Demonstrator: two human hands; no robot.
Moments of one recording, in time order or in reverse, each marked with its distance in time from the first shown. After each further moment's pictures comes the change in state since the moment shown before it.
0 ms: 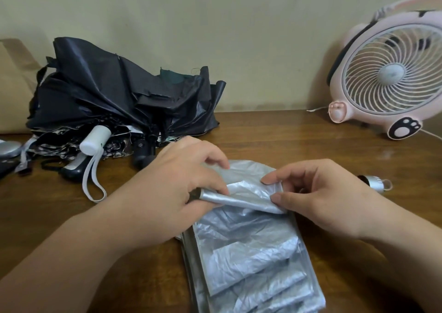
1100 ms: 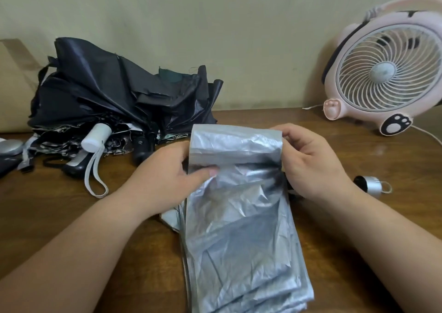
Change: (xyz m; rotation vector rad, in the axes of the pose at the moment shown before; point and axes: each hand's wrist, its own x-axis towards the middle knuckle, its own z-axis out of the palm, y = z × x) left_hand 0.014 -0.018 0.024 -0.297 0.139 -0.401; right_hand 0.032 0.006 0.011 0.233 0.314 -0.280
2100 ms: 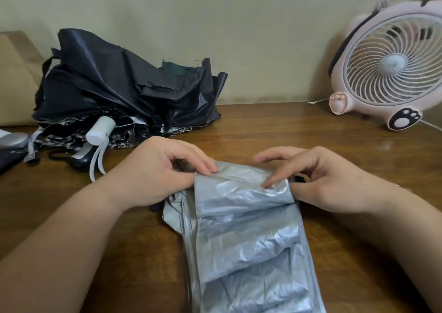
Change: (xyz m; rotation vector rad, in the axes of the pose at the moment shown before) left_hand -0.010 -0.009 -0.021 -0.240 -0.112 0.147; right_hand -0.014 0.000 -0.028 -0.171 -0.571 0.034
